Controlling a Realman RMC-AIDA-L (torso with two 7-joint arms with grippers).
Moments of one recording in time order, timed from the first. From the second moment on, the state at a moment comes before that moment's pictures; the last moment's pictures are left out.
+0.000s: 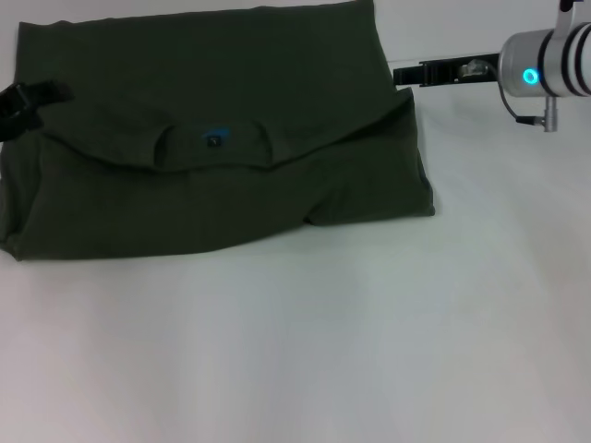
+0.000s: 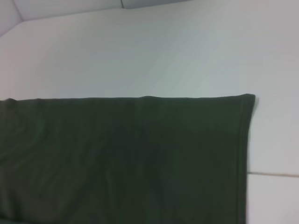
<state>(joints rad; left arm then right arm) -0.75 -2.01 -2.65 -0.58 -0.91 0.92 -2.35 0.82 2.01 -0.85 -0.57 -2.28 -0.73 2.24</state>
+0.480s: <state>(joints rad) -0.67 -1.91 -2.59 -0.73 -0.85 1.31 -2.39 0.71 1.96 -0.73 -0.75 -2.27 -1.27 2.30</state>
